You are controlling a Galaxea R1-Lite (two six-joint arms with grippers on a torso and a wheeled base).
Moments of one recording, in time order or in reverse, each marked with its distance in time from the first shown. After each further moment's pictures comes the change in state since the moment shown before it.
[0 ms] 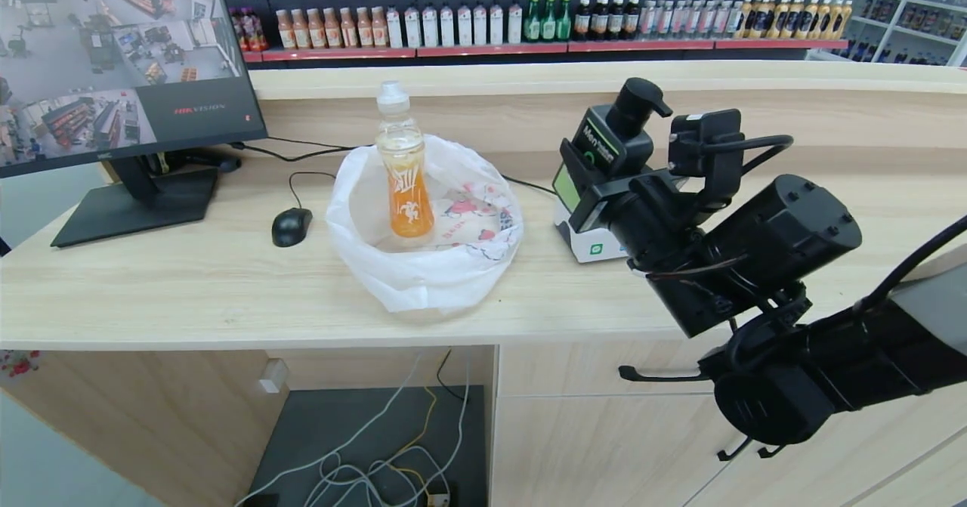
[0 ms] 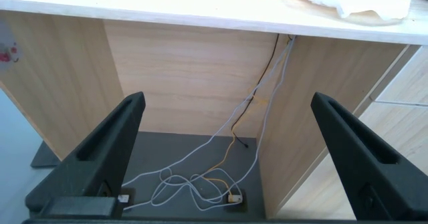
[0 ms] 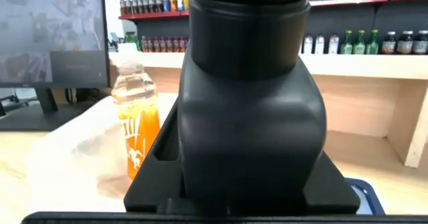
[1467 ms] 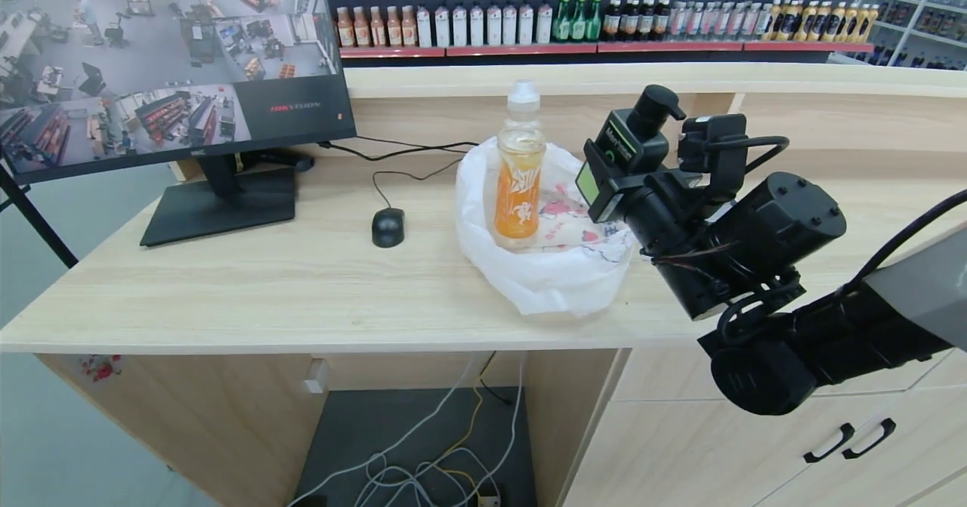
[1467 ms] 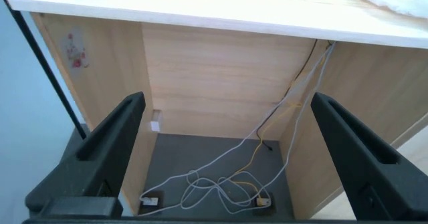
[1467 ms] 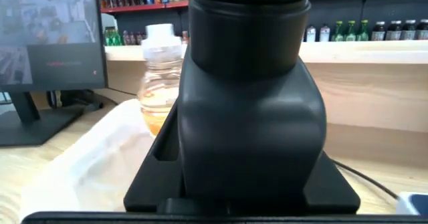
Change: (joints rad) left arm 0.000 0.000 0.000 0.000 0.000 -0.003; right arm -0.096 0.051 -0.052 0.001 0.001 0.028
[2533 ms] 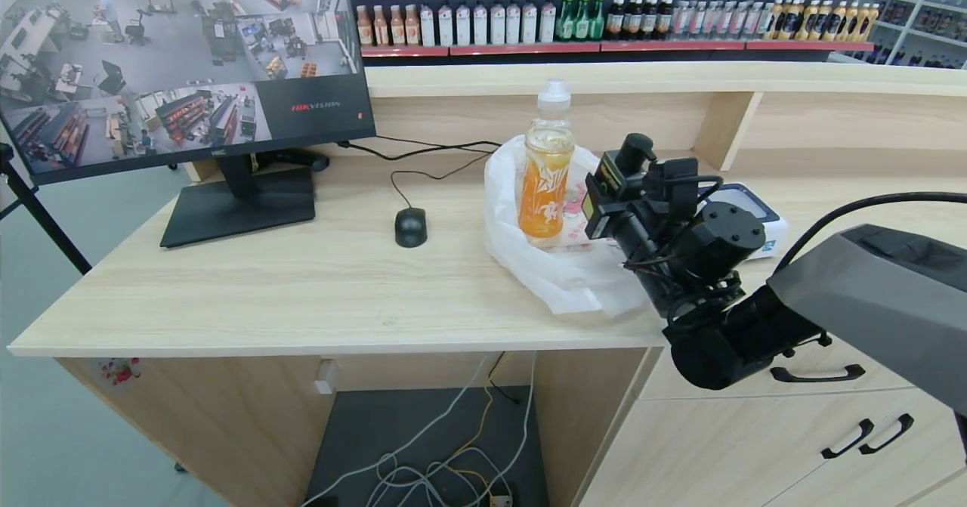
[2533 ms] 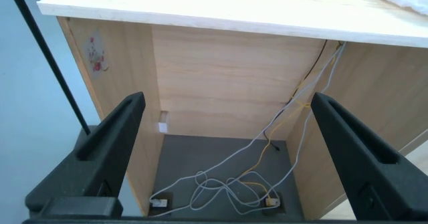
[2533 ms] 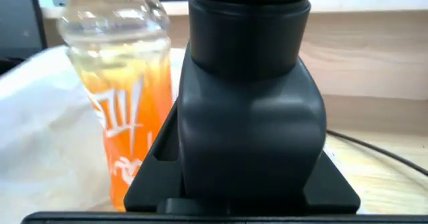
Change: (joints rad) left arm 0.000 0.000 0.000 0.000 0.000 0.003; right arm -0.108 0.227 -0.153 0.000 -0.005 -0.004
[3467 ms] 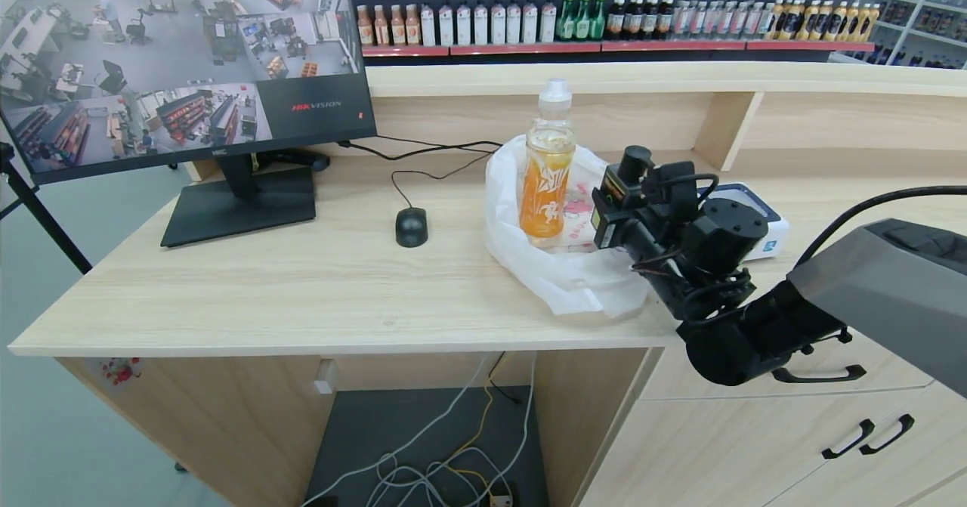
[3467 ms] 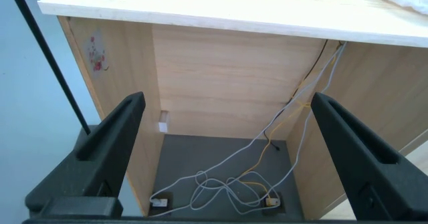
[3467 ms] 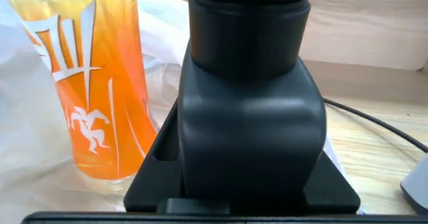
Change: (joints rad) left arm 0.000 0.000 0.000 0.000 0.000 0.000; right arm -0.034 -0.037 0.023 0.151 0.008 -0.029
